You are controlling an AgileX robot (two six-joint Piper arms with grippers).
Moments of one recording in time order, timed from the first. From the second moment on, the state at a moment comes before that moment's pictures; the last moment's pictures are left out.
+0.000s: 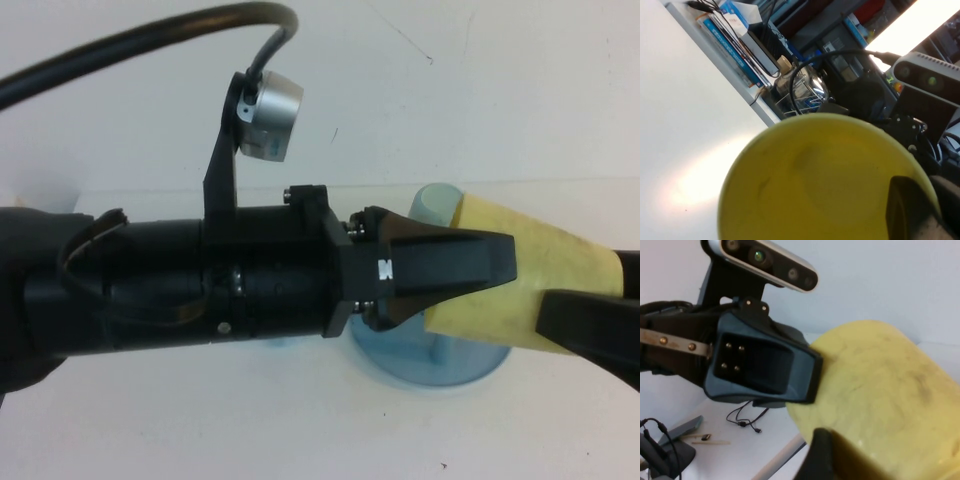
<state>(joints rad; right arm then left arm) 0.19 0.87 -0.56 1.65 0.90 -1.32 -0.63 1.27 -0.92 -1.75 0.88 0.97</state>
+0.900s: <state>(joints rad) 0.18 0.87 -0.68 1.69 0.91 -1.43 -0.50 1.28 -0.91 -1.36 1.01 0.93</state>
